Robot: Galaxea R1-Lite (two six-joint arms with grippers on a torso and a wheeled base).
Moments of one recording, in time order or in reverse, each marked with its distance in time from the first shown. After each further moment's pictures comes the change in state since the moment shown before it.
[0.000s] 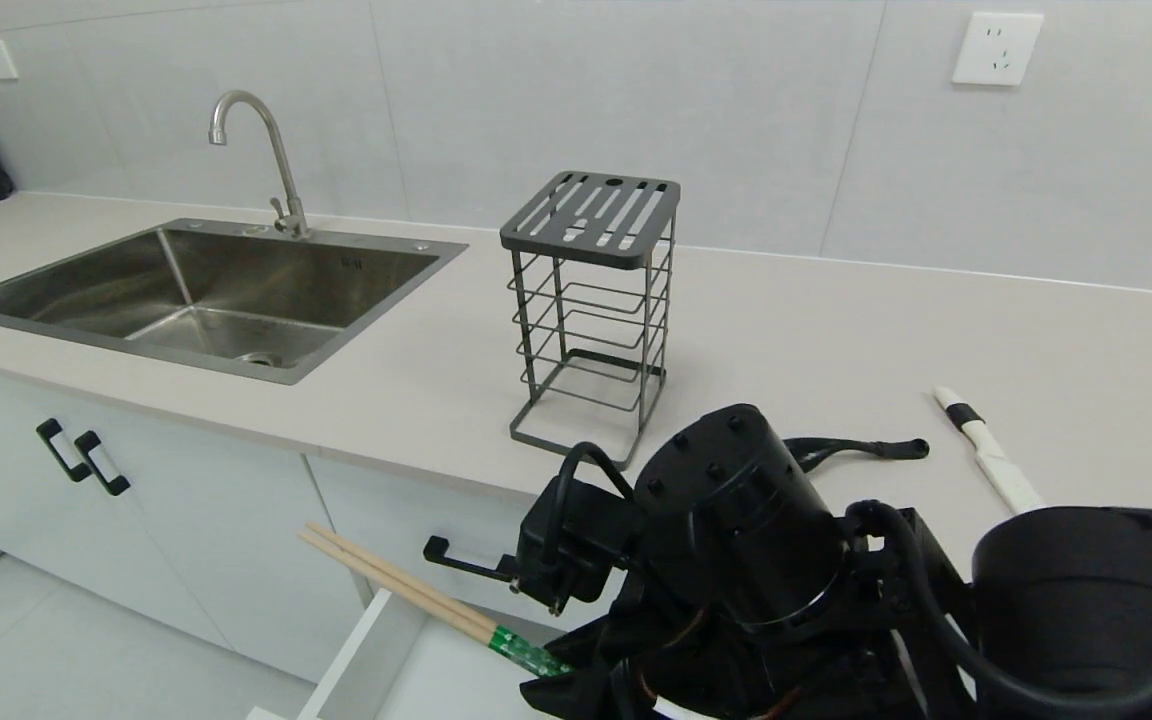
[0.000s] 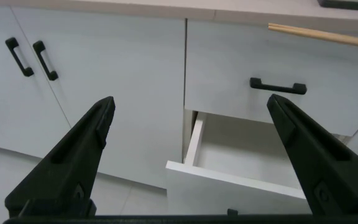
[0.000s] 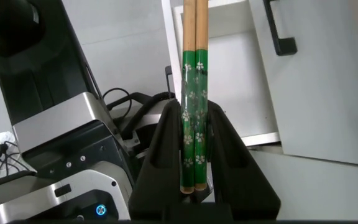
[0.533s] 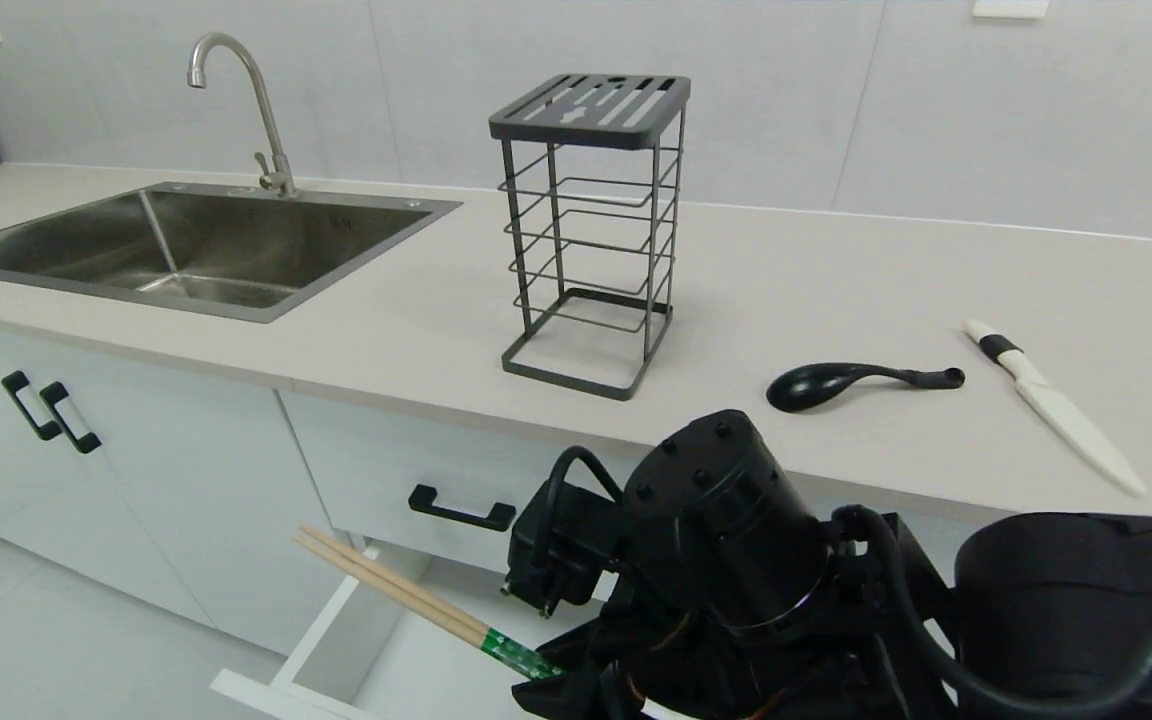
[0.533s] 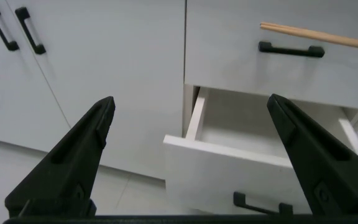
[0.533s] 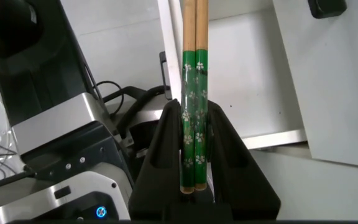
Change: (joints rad) left arm 0.000 0.000 0.000 0.000 0.000 0.000; right arm 0.006 0.019 -0.001 -0.026 0.003 0.006
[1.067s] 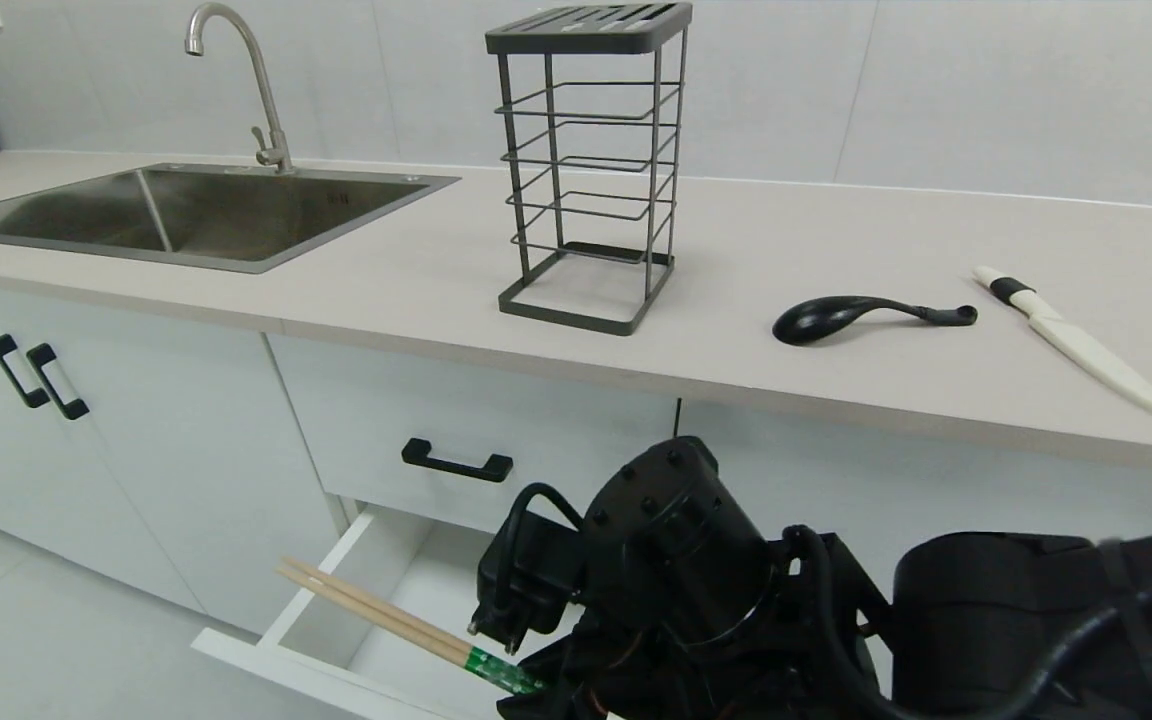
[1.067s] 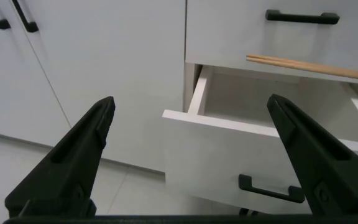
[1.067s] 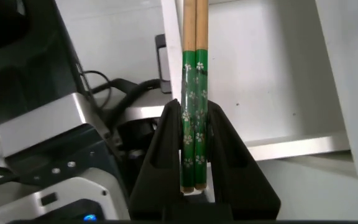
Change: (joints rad) left arm 0.000 0.000 0.000 0.000 0.000 0.000; right arm -0.004 0.070 -0.015 -0.019 -0.003 -0.077
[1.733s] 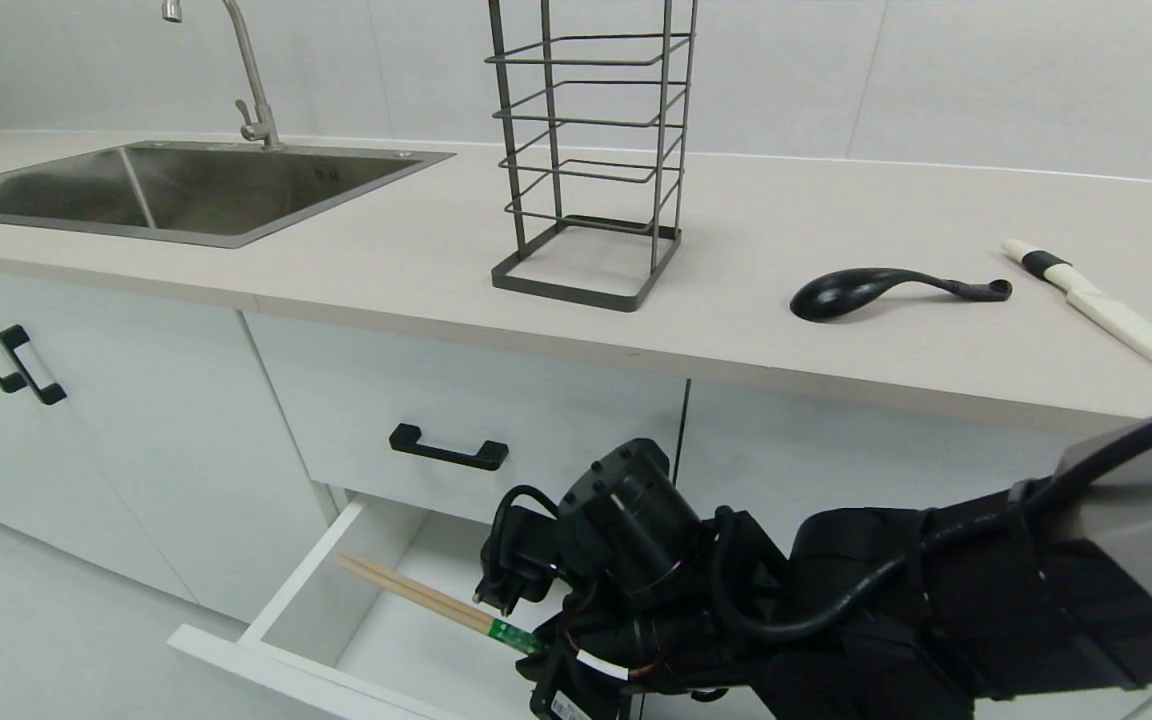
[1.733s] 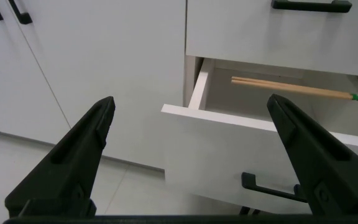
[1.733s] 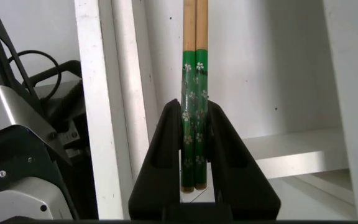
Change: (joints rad) left arm 0.000 0.000 0.000 0.000 0.000 -0.001; right arm -0.063 0.150 -0.066 0.000 -0.022 -0.077
